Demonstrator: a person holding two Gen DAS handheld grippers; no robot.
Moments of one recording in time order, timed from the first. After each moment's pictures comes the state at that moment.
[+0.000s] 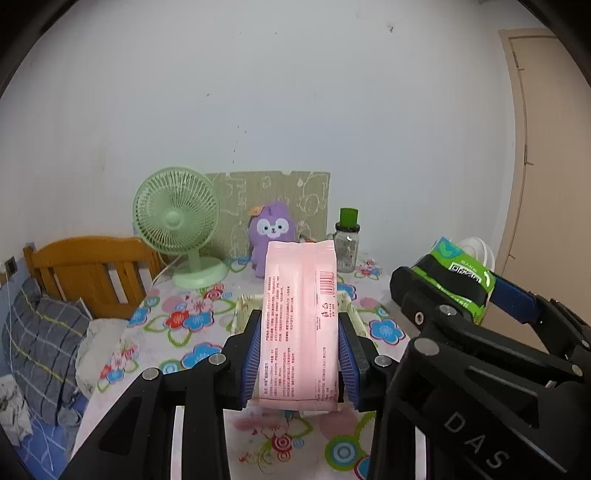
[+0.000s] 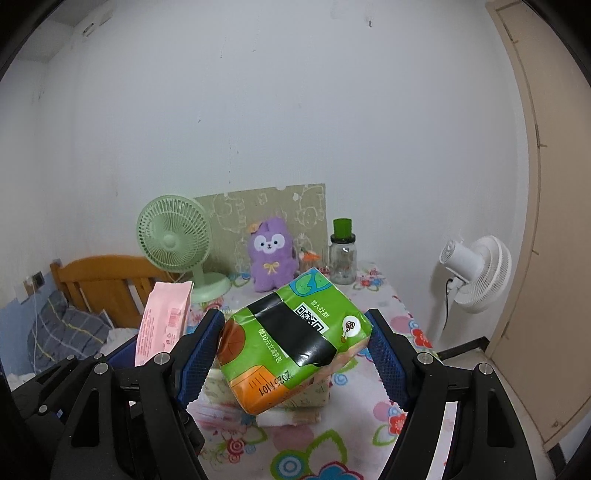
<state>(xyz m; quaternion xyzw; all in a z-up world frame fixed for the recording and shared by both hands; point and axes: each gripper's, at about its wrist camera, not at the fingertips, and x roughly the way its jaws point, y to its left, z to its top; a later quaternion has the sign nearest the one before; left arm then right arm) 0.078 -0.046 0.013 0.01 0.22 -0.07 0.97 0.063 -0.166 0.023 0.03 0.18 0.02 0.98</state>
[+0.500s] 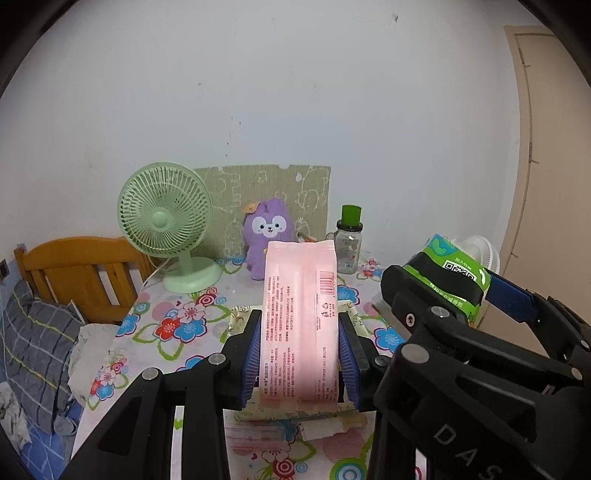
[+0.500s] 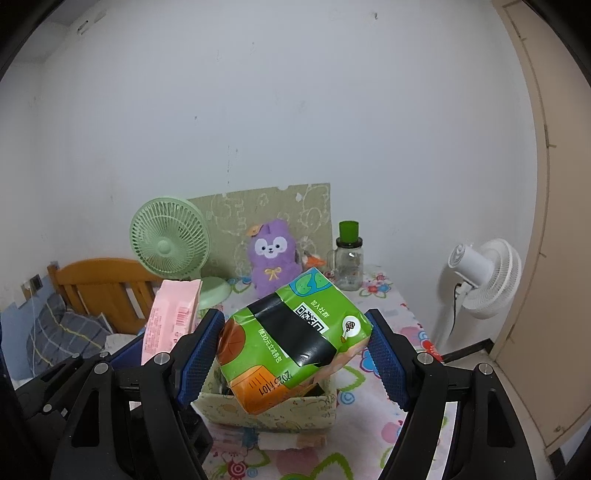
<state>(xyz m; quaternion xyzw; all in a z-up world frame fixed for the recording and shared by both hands) 0.127 -0.047 0.008 0.01 0.24 -0.08 0.97 0.112 -0.160 0.024 0.03 0.20 0.02 0.98</state>
